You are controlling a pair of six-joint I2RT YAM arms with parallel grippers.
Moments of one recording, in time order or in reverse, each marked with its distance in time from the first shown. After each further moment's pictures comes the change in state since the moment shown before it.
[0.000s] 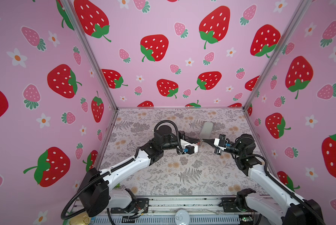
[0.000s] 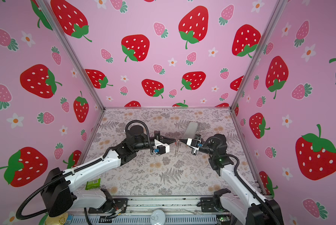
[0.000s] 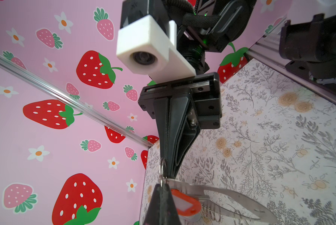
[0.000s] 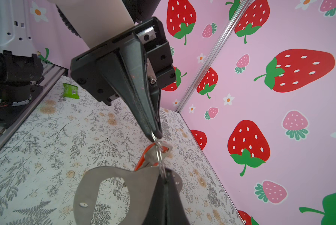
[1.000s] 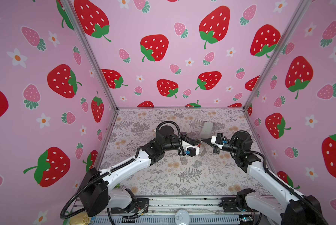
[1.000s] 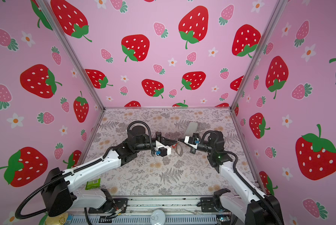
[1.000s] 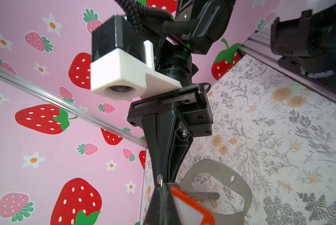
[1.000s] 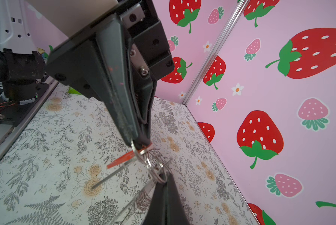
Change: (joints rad) left arm -0.023 0.002 0.026 -0.069 -0.023 0.049; right arm 0.021 0.035 0.052 -0.116 0.019 -0.035
